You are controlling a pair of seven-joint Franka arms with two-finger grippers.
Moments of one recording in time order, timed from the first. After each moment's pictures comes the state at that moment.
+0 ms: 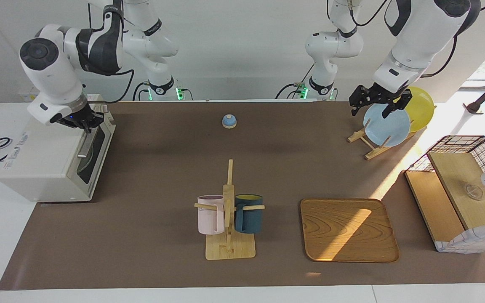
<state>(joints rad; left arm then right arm) -0.11 -0.03 -0.07 -1.64 -0.03 1.54 -0.01 -0.11 -0.09 0.01 -1.81 -0.14 1.57 -0.21</state>
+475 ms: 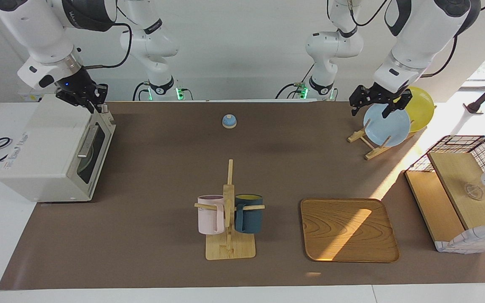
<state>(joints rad) -0.11 -0.03 -0.07 -1.64 -0.03 1.54 -0.01 -0.10 -0.09 0.02 -1.73 -0.03 1.51 -0.21</state>
